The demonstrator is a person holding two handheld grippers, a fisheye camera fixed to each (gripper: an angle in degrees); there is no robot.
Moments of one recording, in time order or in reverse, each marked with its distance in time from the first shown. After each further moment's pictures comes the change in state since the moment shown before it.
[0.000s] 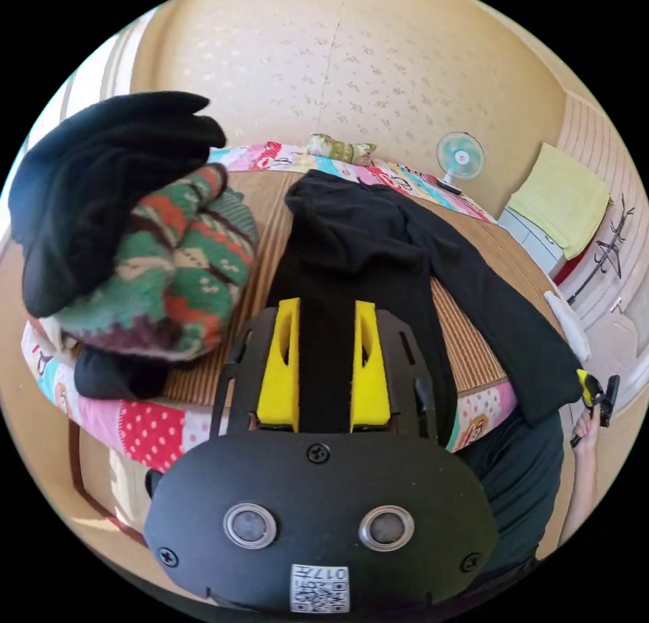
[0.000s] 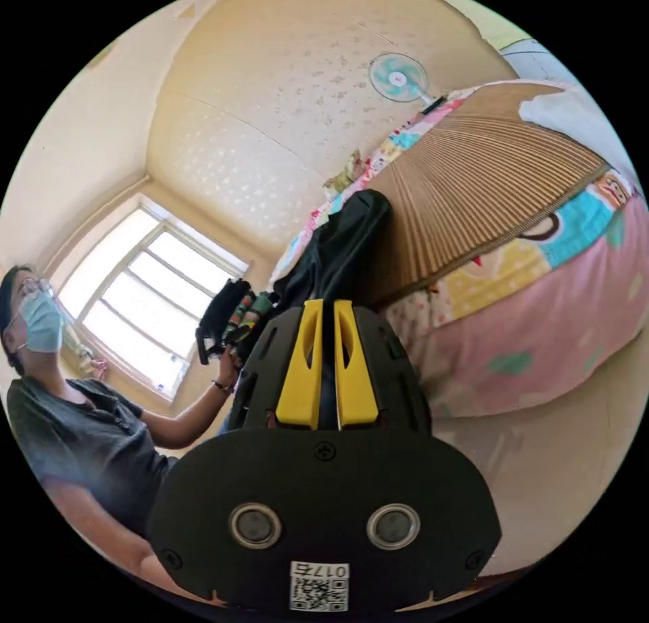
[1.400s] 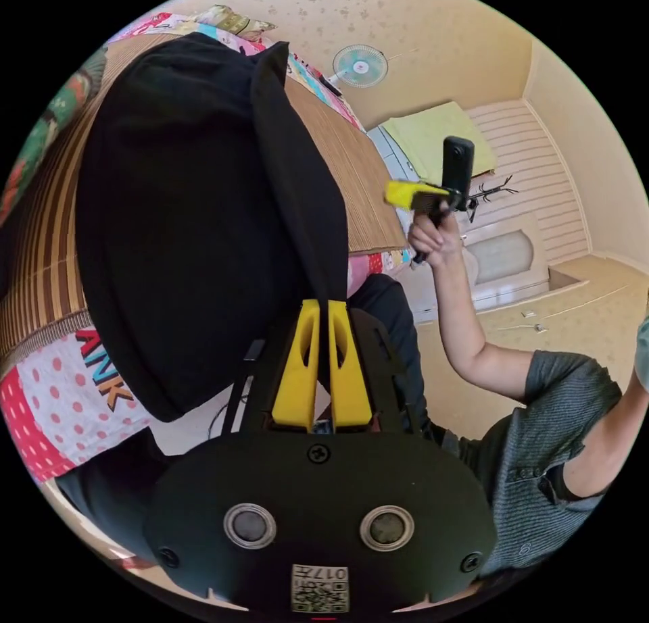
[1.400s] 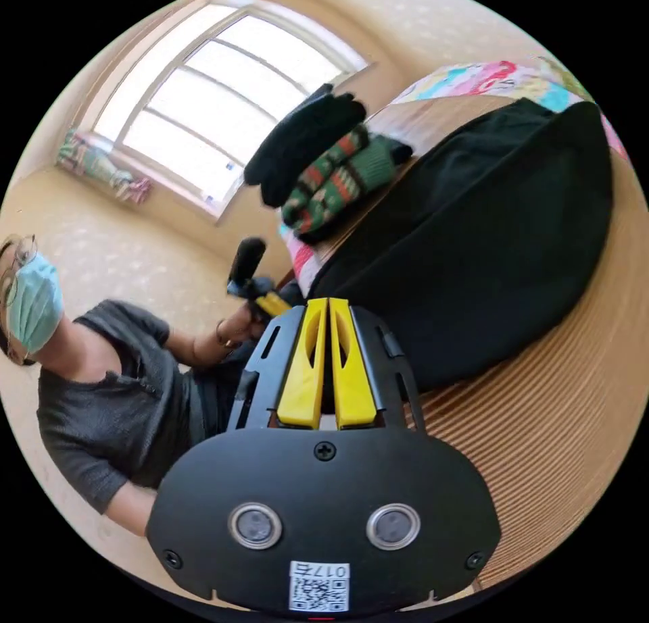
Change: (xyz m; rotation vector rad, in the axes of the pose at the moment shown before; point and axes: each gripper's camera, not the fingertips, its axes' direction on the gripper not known) left arm -0.076 0.025 0.131 -0.539 0.872 0.070; right arm -0.223 -0.097 0.391 -0.888 -0.203 -0.400
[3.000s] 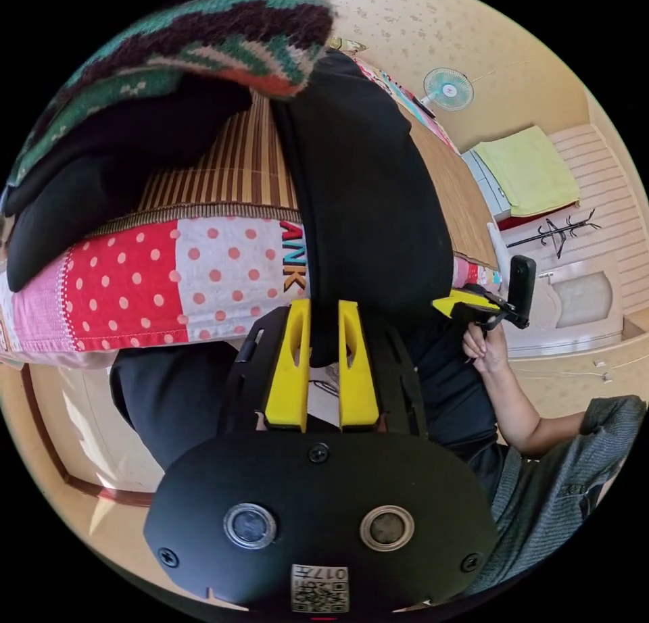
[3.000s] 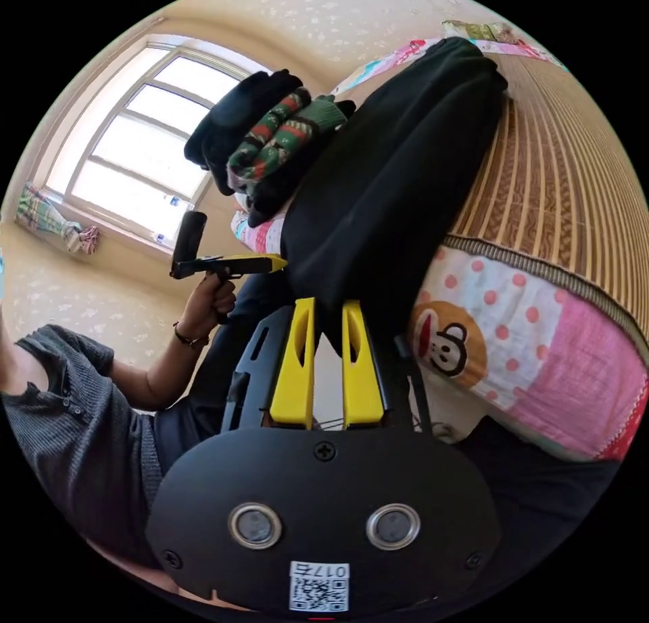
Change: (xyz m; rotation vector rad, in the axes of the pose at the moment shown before) left arm 0.016 0.091 -0.022 0.043 -0.390 -0.181; right arm -0.038 0.116 0.134 0.094 0.080 0.251
